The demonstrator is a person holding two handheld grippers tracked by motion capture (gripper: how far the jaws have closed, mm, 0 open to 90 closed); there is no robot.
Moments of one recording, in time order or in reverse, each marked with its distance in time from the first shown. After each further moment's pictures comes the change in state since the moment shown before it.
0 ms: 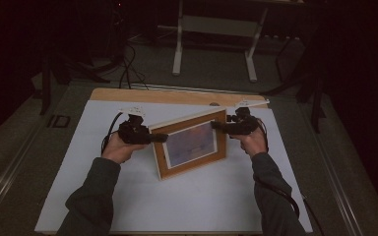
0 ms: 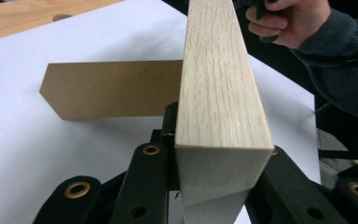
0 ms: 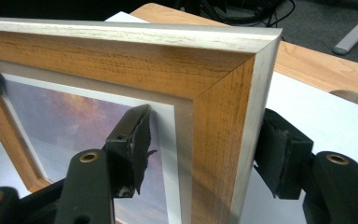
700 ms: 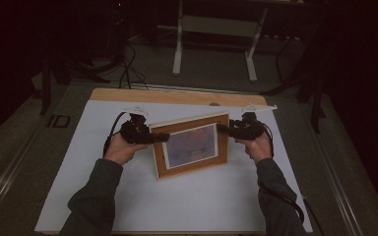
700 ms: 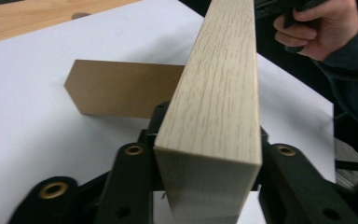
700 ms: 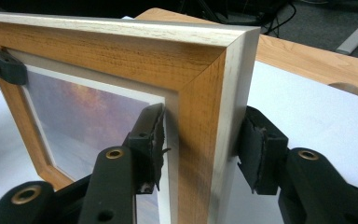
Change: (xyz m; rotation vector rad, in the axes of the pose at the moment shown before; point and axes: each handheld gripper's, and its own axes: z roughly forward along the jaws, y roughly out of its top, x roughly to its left) left arm -0.005 0.002 0.005 -0.002 0.080 -0.035; right arm -0.002 -0.016 -0.016 -0.033 0.015 0.014
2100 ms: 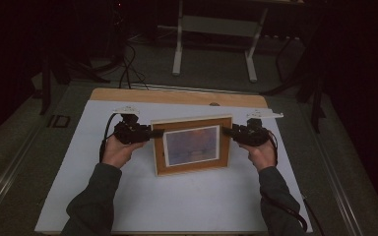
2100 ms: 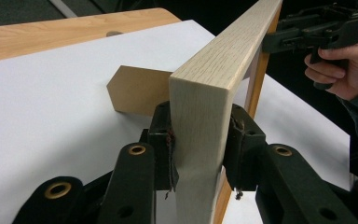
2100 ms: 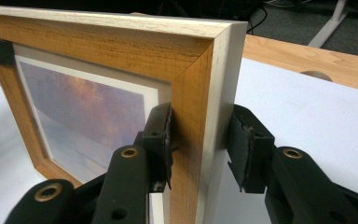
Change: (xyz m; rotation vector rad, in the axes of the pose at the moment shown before) left arm 0.002 -0.006 -0.013 -0.097 0.073 -0.067; right arm 0.012 -0.014 -0.017 -0.030 -0.095 0.041
